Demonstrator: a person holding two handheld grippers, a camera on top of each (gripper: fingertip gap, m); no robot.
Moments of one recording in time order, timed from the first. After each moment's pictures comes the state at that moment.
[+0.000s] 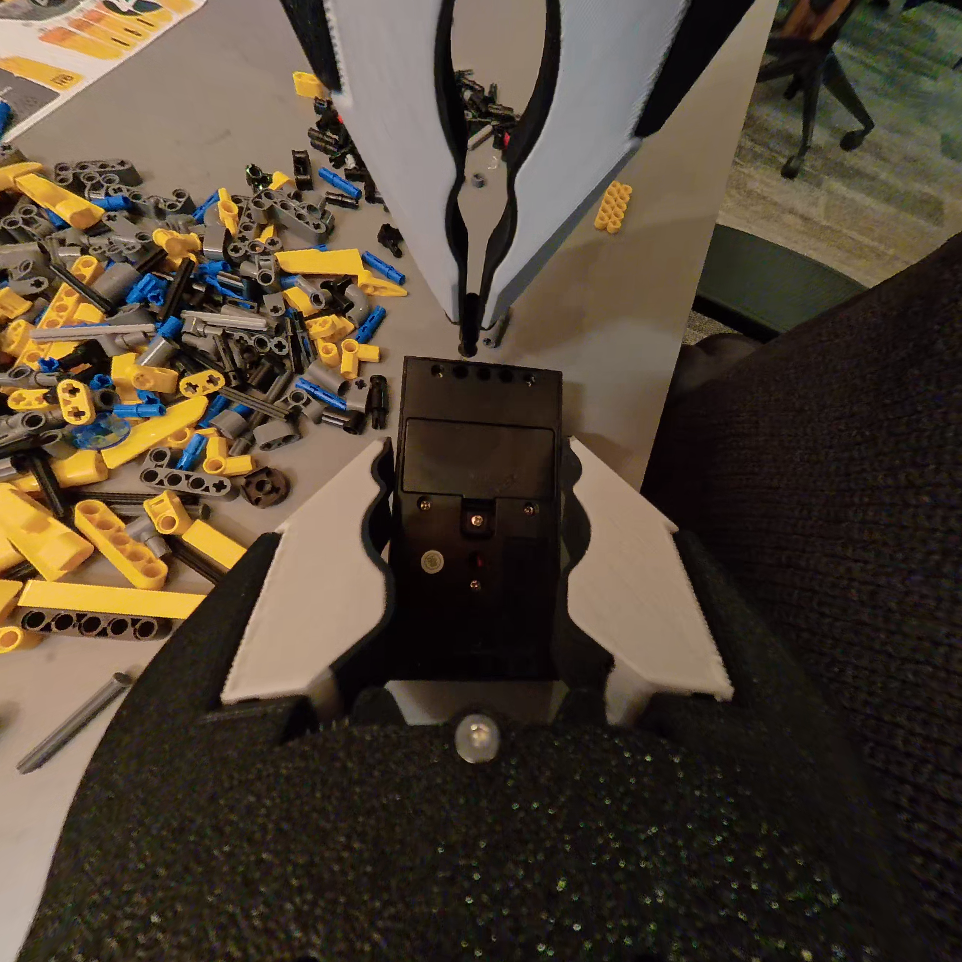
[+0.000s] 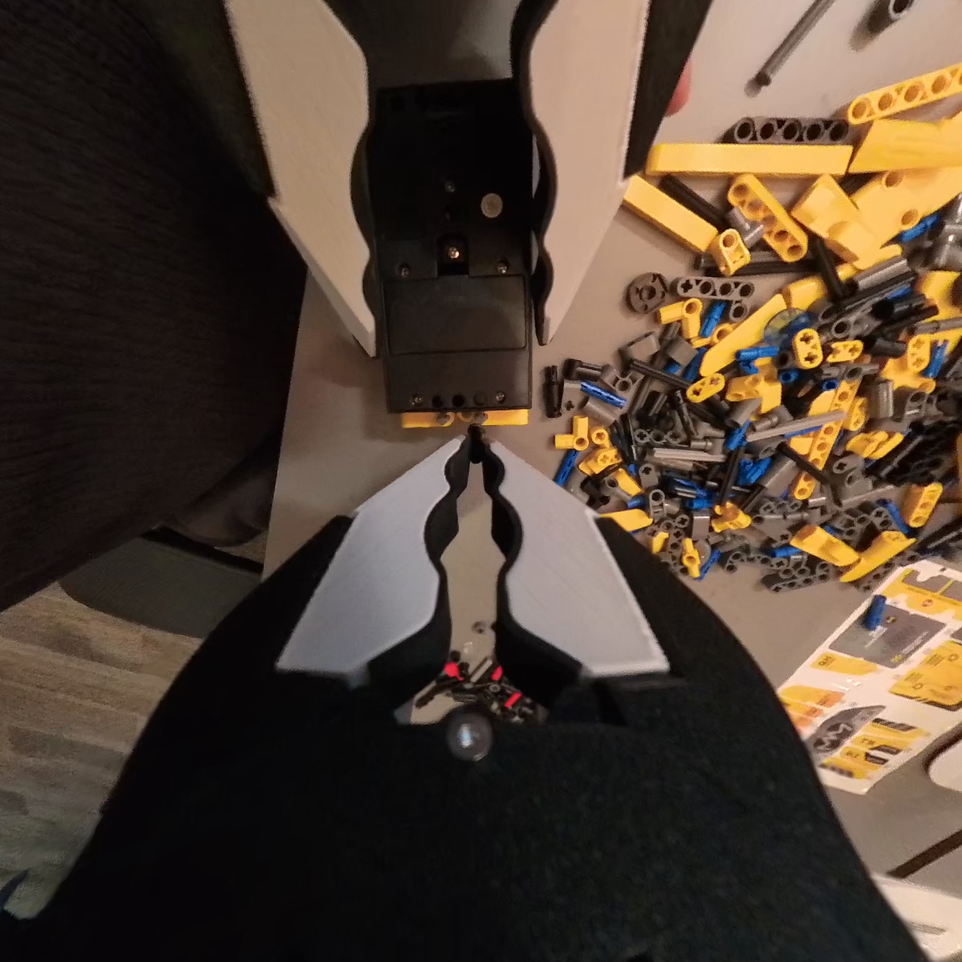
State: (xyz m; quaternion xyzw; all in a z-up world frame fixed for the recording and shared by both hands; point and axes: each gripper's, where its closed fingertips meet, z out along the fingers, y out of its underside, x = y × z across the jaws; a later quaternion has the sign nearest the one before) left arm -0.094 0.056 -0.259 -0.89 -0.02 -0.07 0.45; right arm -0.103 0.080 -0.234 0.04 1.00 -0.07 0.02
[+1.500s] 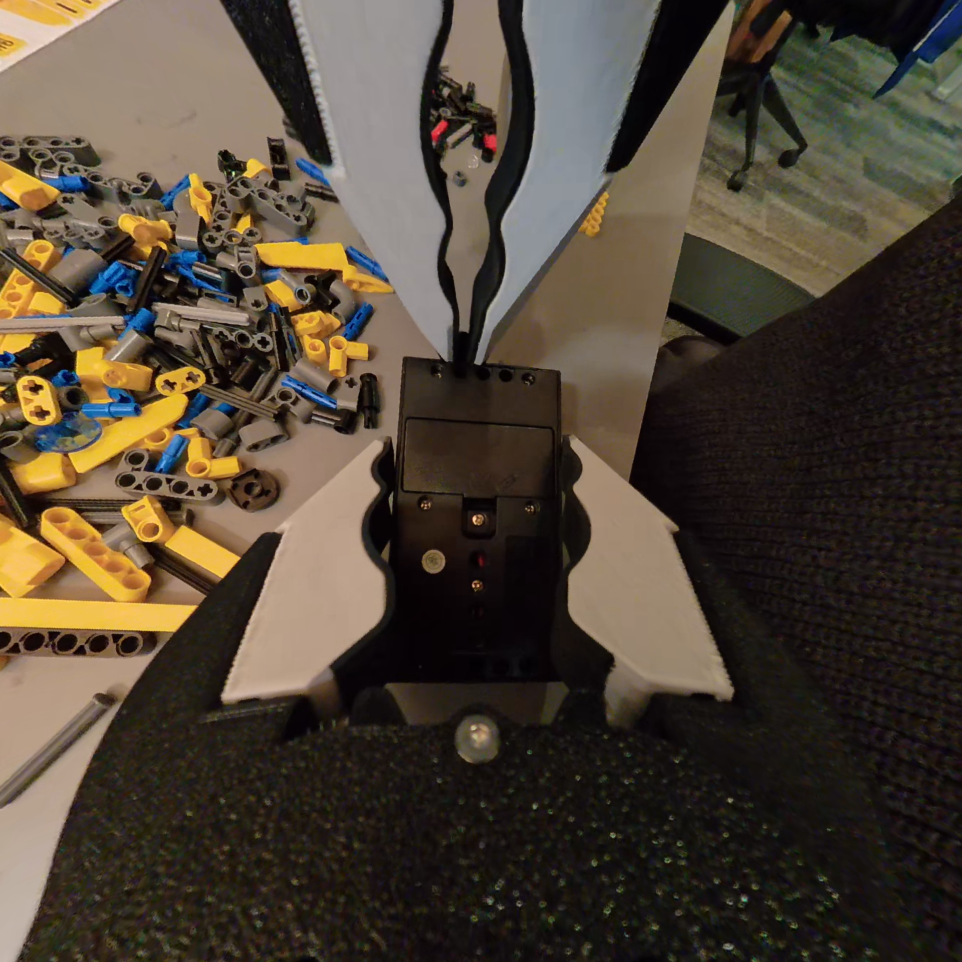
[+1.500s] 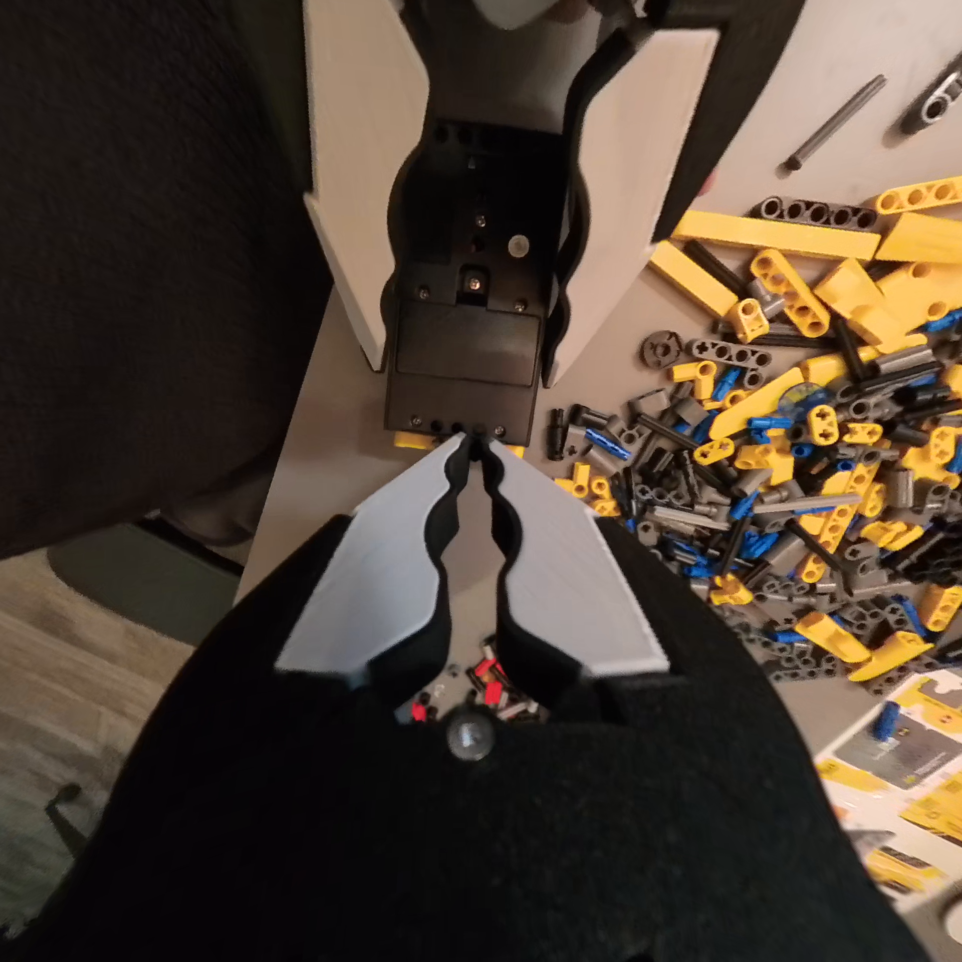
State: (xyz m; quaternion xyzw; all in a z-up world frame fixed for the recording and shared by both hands) left arm -0.092 0.055 -0.259 -0.89 -0.02 -0.11 0.44; right arm -0.104 0.070 -0.242 -0.01 0.99 -0.12 0.07
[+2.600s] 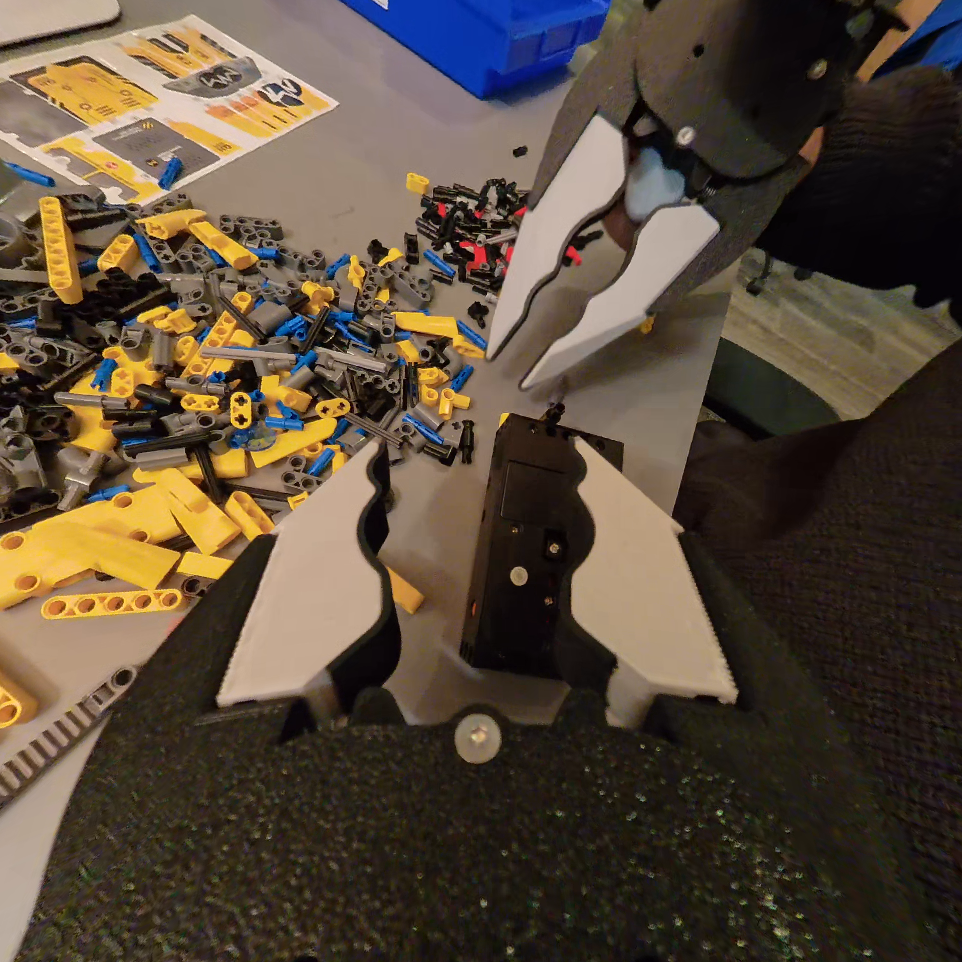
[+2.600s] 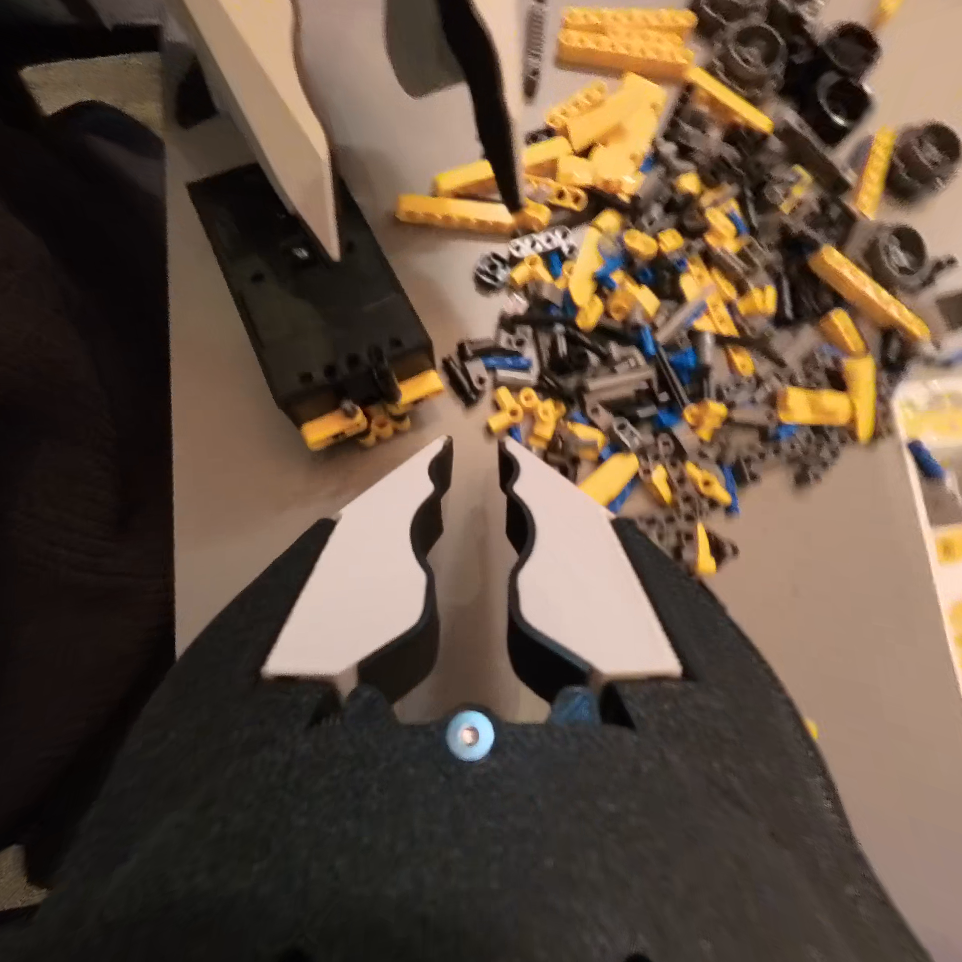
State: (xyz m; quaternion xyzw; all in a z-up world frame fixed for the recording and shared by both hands) left arm -0.139 0.051 -0.227 -0.86 -0.09 -0.10 0.49; right arm -0.127 0.102 -0.255 0.22 0.91 -0.32 -0.14
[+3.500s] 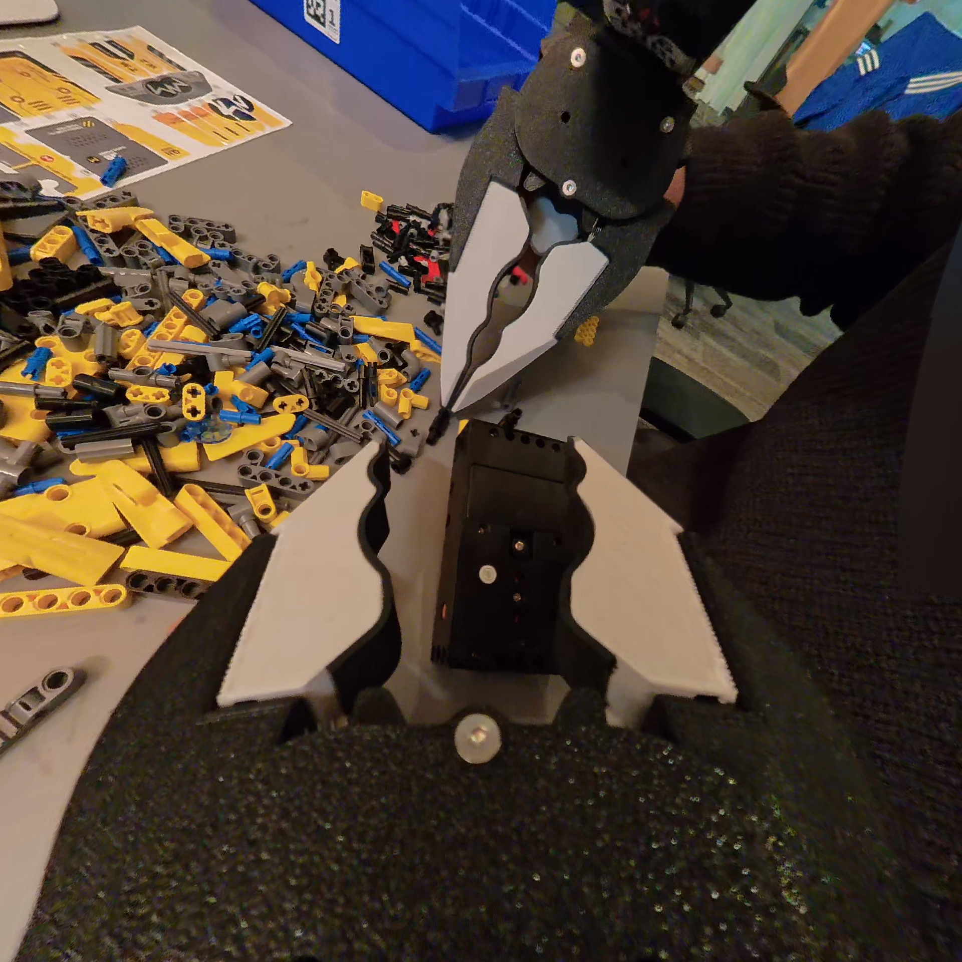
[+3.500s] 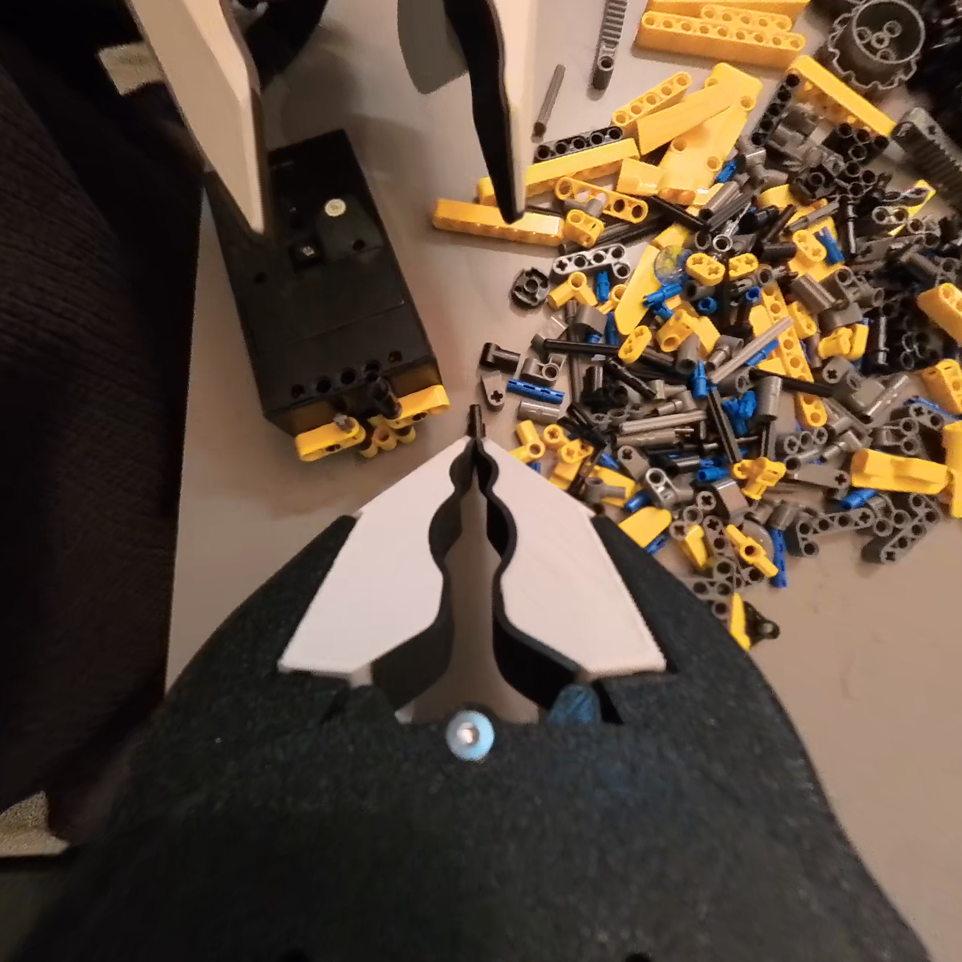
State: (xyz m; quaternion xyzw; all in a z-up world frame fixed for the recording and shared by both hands) left arm -0.126 0.043 -0.218 -0.84 -0.09 -0.16 0.52; right arm -0.130 0.087 -0.268 0.19 0.93 -0.32 -0.08
